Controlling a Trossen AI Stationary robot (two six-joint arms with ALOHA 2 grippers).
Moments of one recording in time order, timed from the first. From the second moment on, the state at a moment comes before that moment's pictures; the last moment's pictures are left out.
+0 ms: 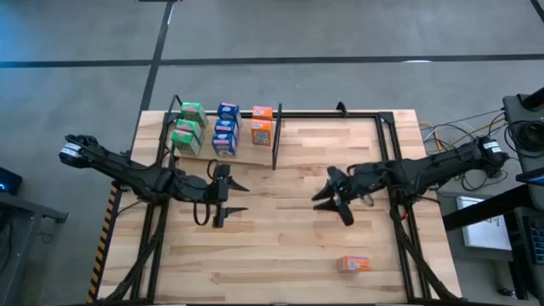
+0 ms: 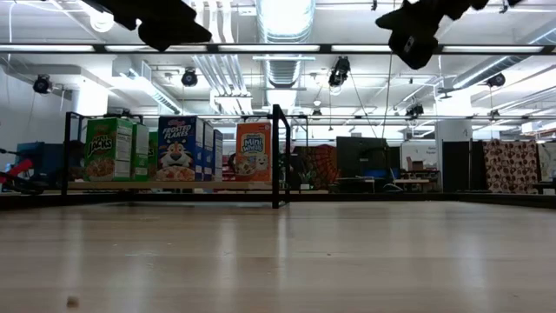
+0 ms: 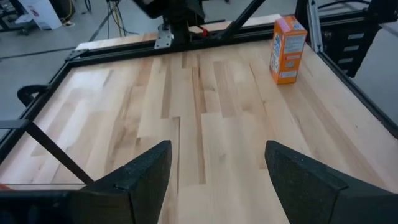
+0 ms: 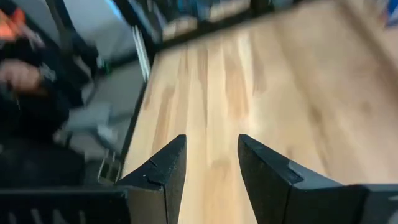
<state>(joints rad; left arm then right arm) -0.31 1.07 0.70 -0.04 -0.28 -0.01 0.19 1.05 0.71 -0.03 -0.10 0.42</state>
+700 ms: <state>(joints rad) -0.31 1.06 0.77 -0.21 -0.30 -0.01 0.46 1.45 1.32 -1.08 -0.08 0.74</state>
